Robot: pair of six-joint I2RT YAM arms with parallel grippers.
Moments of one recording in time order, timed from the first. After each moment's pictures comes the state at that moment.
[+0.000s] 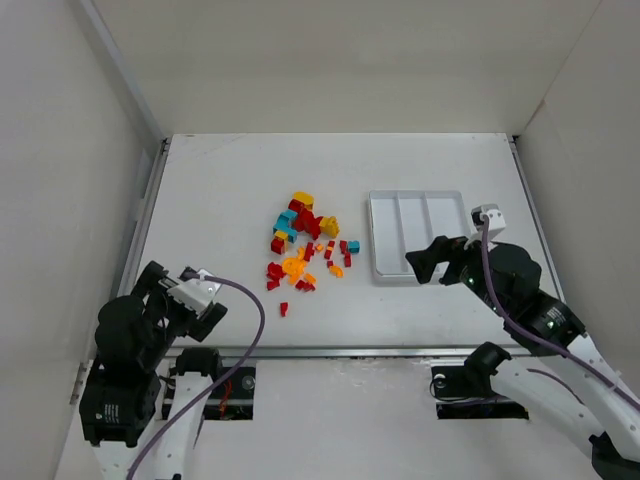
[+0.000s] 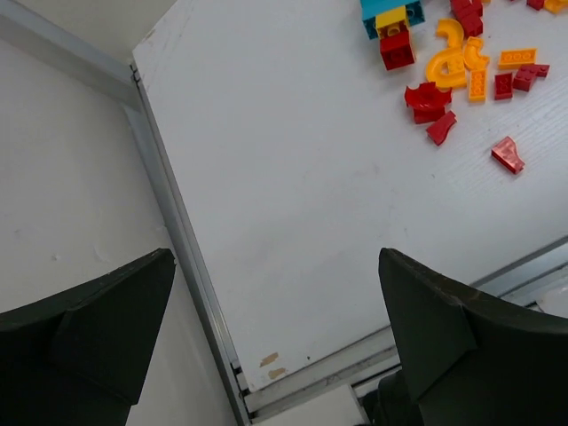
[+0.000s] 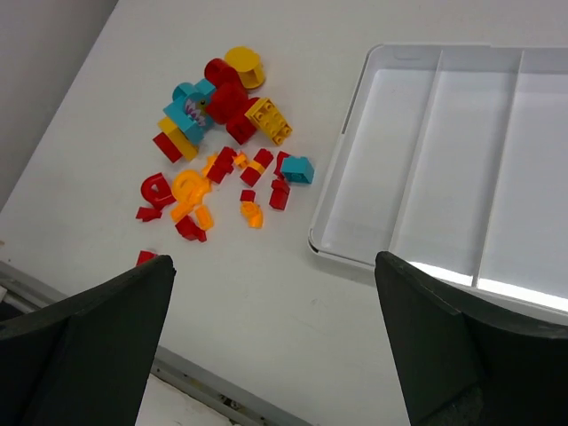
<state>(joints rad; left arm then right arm) -0.04 0.31 1.07 -1.17 0.19 0.64 0.65 0.55 0.80 -0.52 0.18 0.42</state>
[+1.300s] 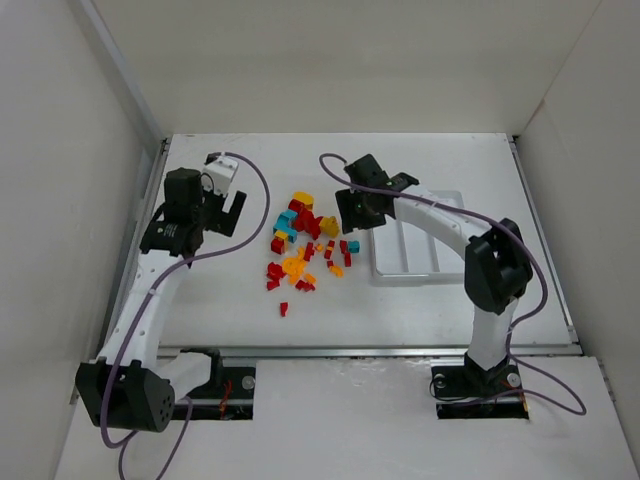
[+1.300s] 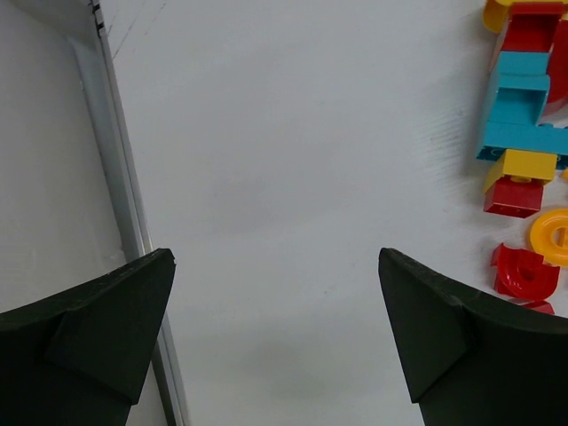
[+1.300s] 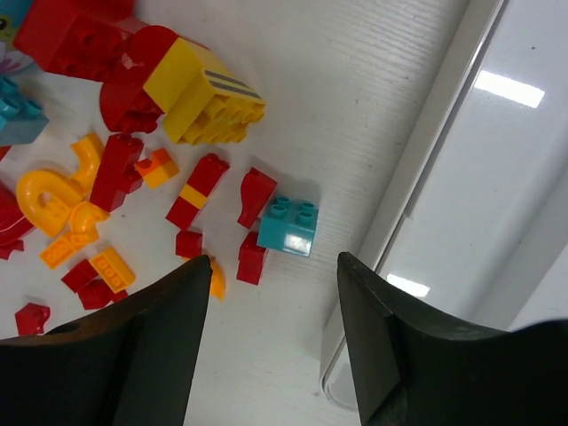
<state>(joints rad) -0.09 1.10 1.07 -0.56 -0.05 0.35 0.61 1.89 1.57 -0.69 0.03 0.33</state>
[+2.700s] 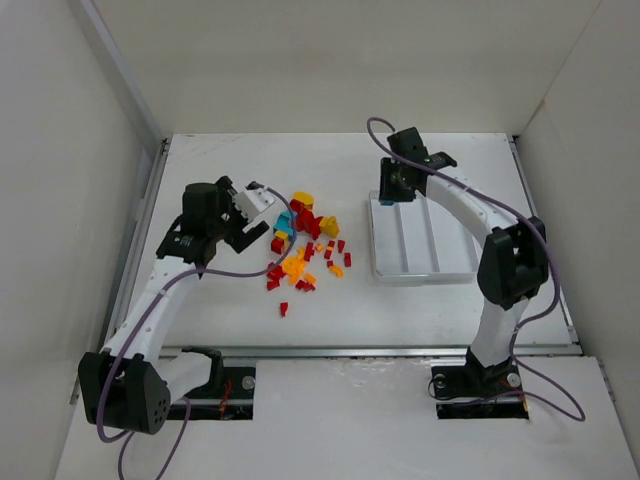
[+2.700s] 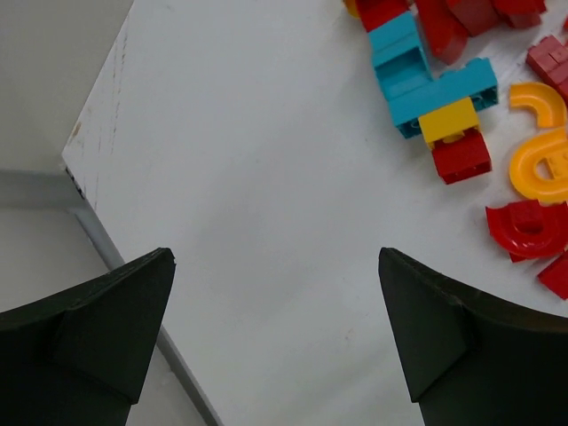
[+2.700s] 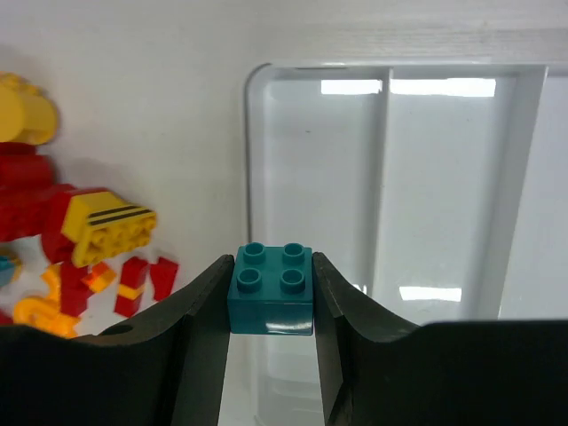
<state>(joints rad) -0.18 1.10 0.88 -0.36 0.15 0.72 0.42 1.86 1.64 -0.69 0.09 0.40</state>
